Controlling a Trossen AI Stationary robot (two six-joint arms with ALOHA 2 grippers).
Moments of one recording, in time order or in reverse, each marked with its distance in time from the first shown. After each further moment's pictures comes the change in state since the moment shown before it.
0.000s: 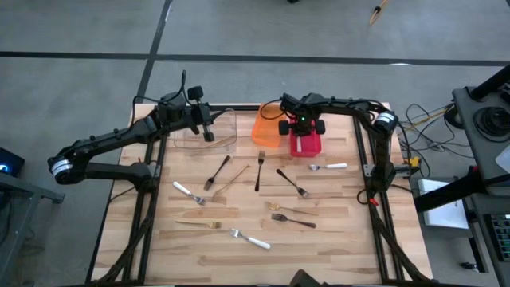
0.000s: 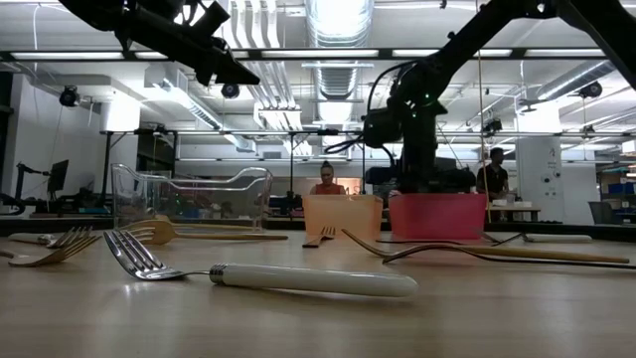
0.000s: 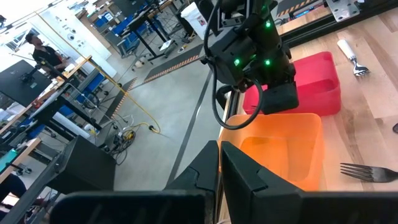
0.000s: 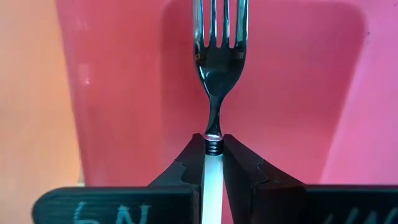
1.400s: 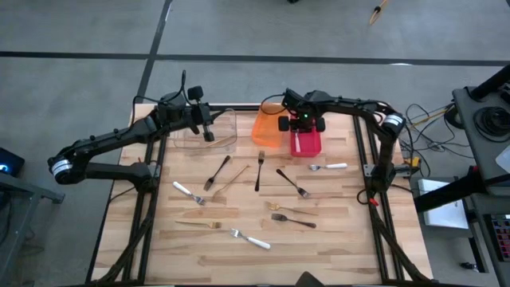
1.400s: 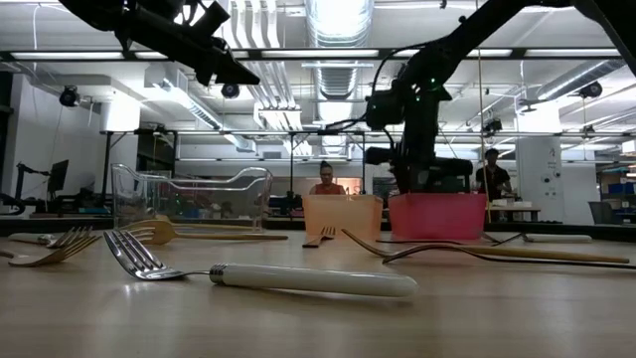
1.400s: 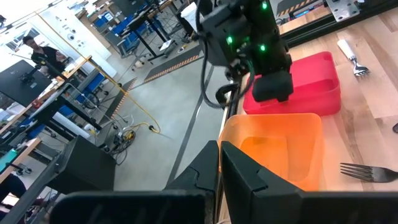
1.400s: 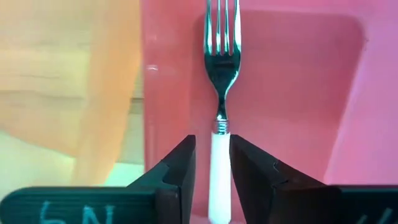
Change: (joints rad) left arm 0.000 0.000 0.000 0.000 0.000 0.000; right arm 0.002 -0.086 0.000 0.014 -0.027 0.001
